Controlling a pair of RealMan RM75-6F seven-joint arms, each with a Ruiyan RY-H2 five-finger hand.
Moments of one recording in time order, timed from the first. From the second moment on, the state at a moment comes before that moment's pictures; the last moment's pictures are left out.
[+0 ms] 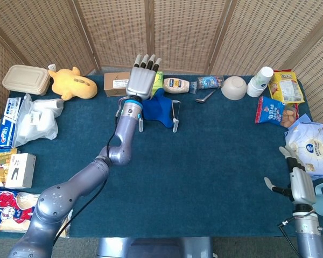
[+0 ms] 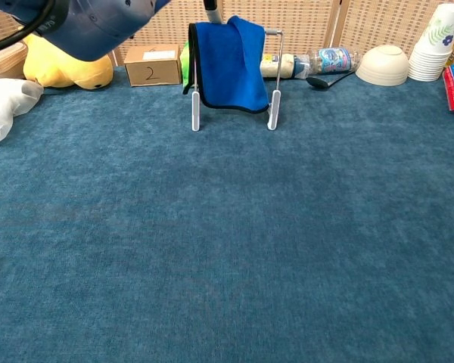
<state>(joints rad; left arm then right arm) -1.46 -1.94 -0.53 -0.49 0.72 0.70 0.64 0.13 -1.20 0.18 -1.74 -1.22 1.33 0.17</state>
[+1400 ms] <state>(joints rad) -1.61 -2.04 -0.59 -0.35 0.73 0.66 0.54 0.10 -1.19 0.18 -1.70 -1.22 1.33 0.23</state>
